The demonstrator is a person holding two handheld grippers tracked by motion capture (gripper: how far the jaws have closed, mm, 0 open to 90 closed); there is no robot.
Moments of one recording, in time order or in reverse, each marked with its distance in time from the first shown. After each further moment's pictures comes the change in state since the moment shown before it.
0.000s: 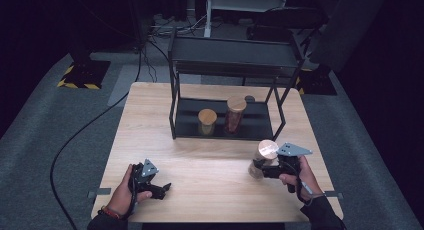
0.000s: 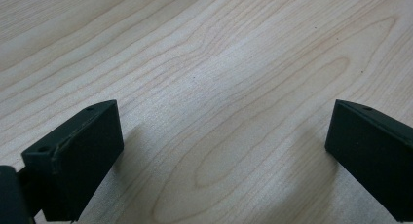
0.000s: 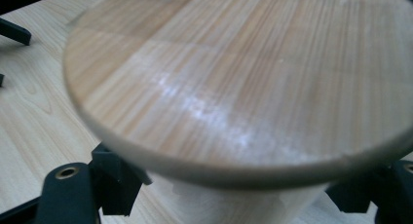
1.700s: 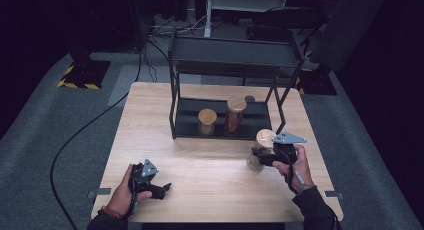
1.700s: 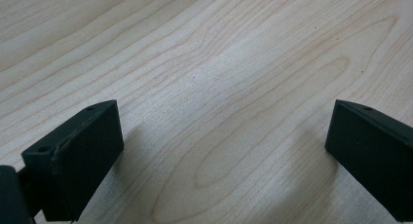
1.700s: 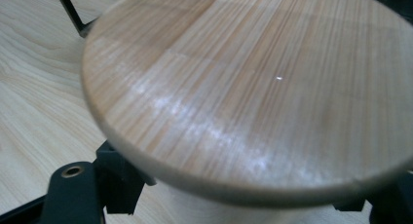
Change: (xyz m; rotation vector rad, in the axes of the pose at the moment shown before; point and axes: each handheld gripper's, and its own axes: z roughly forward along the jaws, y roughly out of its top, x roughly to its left) left arm 0.000 0.000 0.000 0.000 0.000 0.000; right arm 0.017 0.038 0.013 0.032 -0.135 0.002
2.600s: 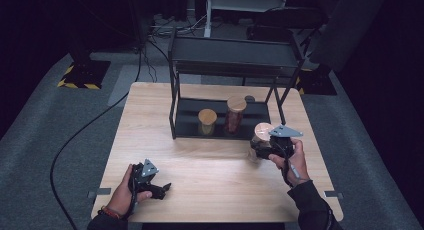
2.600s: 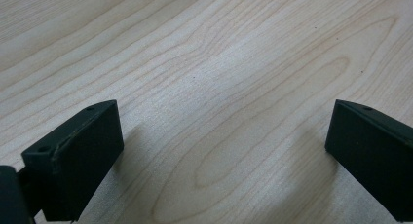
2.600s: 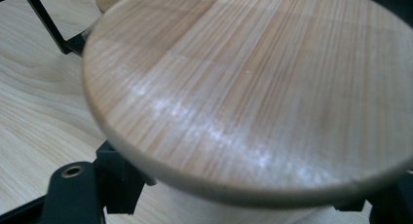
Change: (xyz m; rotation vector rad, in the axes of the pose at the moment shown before) left arm 0.000 0.000 0.000 0.000 0.000 0.000; right arm 0.008 0.017 0.009 -0.009 -0.053 0.008
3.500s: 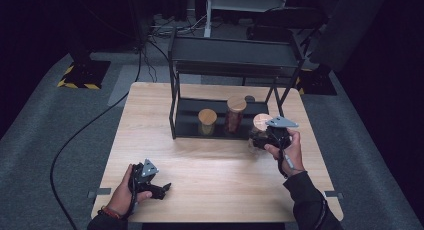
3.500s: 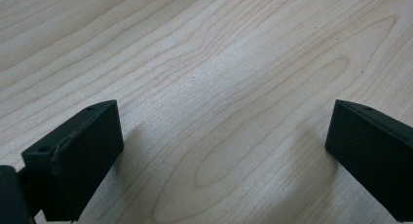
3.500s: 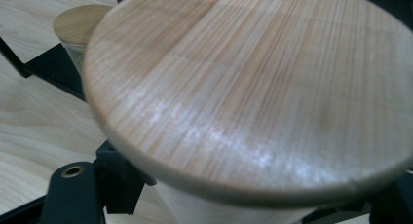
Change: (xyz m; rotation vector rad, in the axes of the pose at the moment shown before) left arm 0.000 0.000 0.000 0.000 0.000 0.001; right arm 0.008 0.022 0.018 -0.002 -0.095 0.024
